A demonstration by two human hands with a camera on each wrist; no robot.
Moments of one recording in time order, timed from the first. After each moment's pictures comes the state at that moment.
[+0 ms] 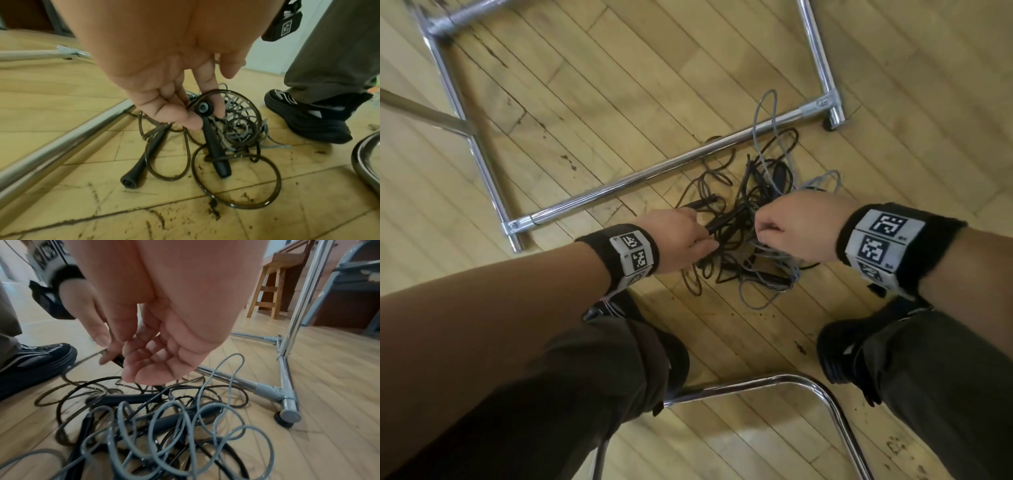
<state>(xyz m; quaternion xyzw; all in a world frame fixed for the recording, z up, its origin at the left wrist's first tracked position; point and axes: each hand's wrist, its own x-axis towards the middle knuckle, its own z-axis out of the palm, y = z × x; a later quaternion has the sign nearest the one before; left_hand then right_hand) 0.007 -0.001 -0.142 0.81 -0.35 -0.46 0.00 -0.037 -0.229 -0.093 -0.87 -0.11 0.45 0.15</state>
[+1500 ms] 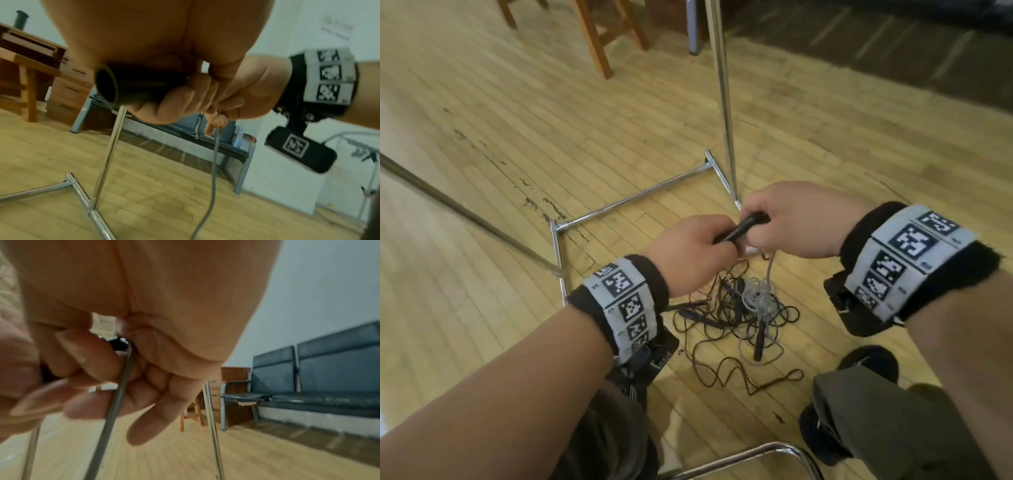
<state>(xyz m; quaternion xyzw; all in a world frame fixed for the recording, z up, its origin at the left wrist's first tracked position) -0.048 -0.079 0.212 0.87 -0.27 -0.26 0.31 -0.085 -0.266 0.245 -0.95 -0.02 0.19 0.26</state>
